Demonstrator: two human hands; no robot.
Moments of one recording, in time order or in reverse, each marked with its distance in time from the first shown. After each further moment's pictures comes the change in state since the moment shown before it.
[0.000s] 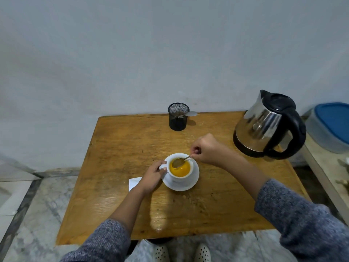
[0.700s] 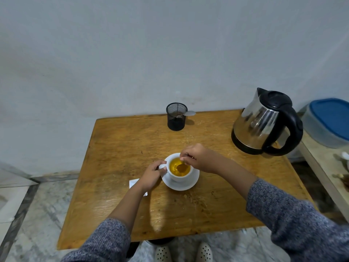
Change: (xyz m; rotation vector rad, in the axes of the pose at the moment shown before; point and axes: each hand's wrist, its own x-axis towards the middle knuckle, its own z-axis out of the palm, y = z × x) left_hand 0.007 0.003 -0.009 -0.015 -0.026 -0.002; right_hand 0.005 -0.009 0.025 0.149 -0.053 -0.133
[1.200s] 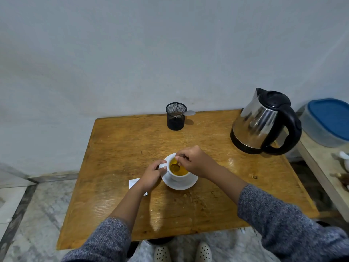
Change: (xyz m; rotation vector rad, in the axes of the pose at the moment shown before) left_hand 0.001 -0.004 0.000 -0.040 -0.030 0.005; right_hand 0.007 0.003 0.032 0.073 0.294 -0.048
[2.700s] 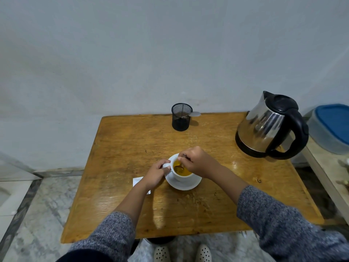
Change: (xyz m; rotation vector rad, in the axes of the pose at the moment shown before) left_hand 0.000 0.001 0.000 -0.033 -0.008 -0.007; right_hand 0.005 -0.005 0.001 -0.100 -0.068 -0.045
